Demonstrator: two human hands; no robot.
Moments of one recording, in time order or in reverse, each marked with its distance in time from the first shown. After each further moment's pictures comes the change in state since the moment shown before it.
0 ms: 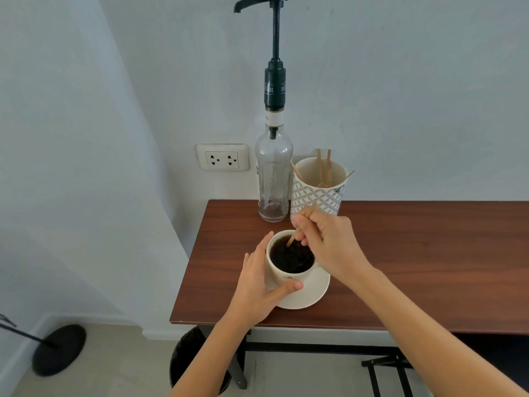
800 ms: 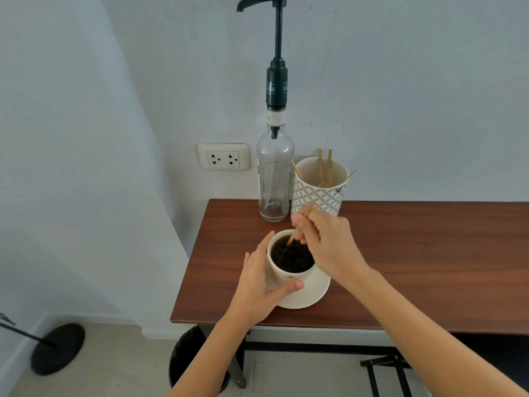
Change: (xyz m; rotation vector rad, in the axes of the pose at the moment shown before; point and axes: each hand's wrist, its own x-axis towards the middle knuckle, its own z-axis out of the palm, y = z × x) left_hand -0.001 0.001 0.000 -0.022 -0.004 -0.009; right_hand 0.000 -0.003 0.004 -0.048 0.011 0.005
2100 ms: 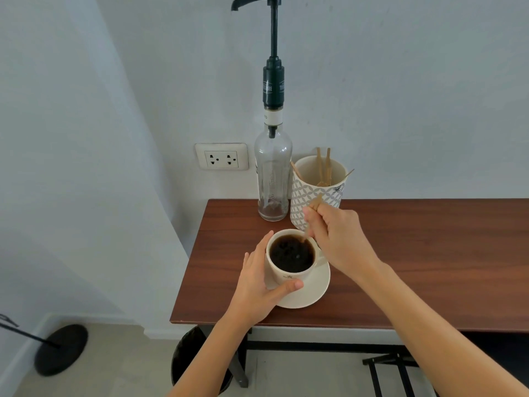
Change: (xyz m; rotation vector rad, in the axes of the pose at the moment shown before) left_hand 0.001 0.006 -0.001 0.028 0.015 -0.003; right_hand 0.004 0.011 -0.013 -0.110 0.041 -0.028
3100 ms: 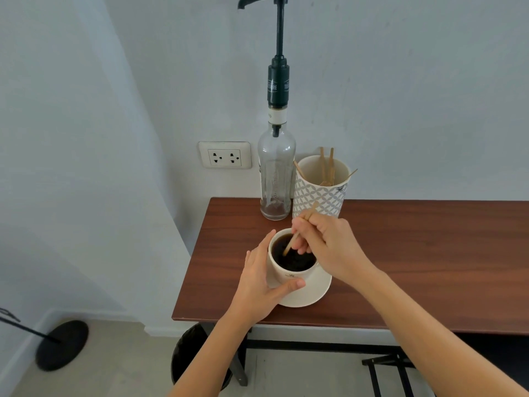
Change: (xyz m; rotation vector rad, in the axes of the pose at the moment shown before) left_hand -0.002 -0.002 -0.001 0.017 0.000 0.012; right_hand -0.005 -0.010 0.007 0.211 -0.165 0.059
